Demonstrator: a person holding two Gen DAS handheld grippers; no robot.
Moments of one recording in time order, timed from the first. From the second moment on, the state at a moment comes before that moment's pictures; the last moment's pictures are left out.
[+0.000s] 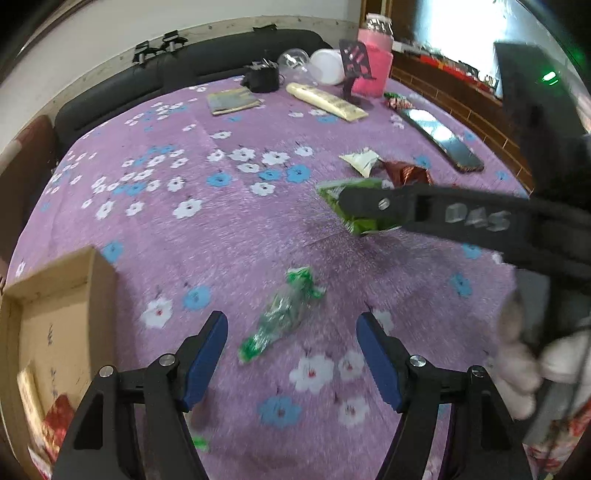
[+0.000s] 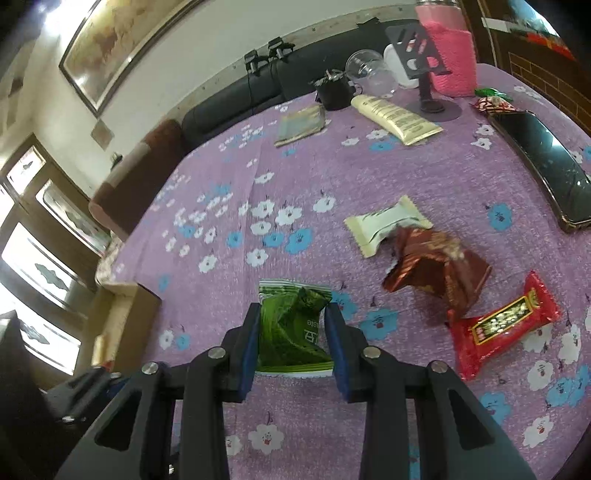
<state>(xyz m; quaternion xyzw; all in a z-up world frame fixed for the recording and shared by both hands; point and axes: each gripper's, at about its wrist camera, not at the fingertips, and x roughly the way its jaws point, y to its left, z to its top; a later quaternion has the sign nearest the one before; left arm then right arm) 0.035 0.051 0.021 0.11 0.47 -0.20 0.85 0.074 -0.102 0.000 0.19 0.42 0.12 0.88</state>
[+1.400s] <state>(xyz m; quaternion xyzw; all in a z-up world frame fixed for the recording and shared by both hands) 0.003 0.319 0.076 -0.14 0.42 -0.05 0.90 0.033 0.078 0.059 0.08 0.42 0.27 0.86</state>
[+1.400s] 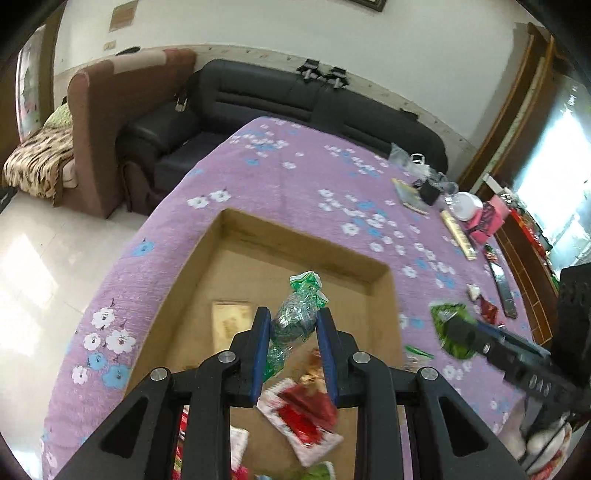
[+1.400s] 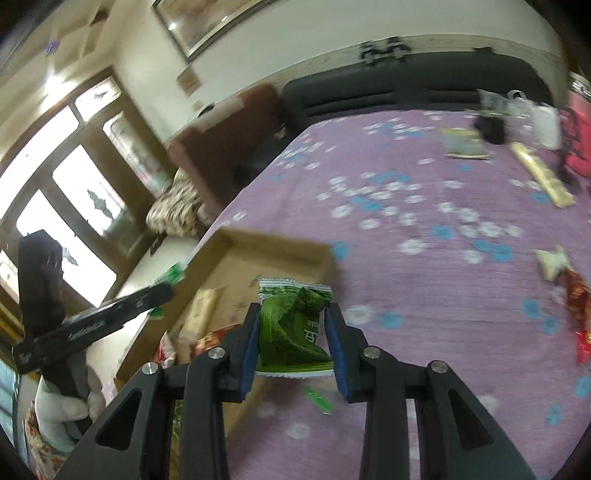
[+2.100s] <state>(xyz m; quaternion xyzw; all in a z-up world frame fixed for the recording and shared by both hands) -0.012 0.352 0.062 -0.19 0.40 -0.03 0.89 0.041 0.180 0.019 0.01 0.46 0.28 0.84</state>
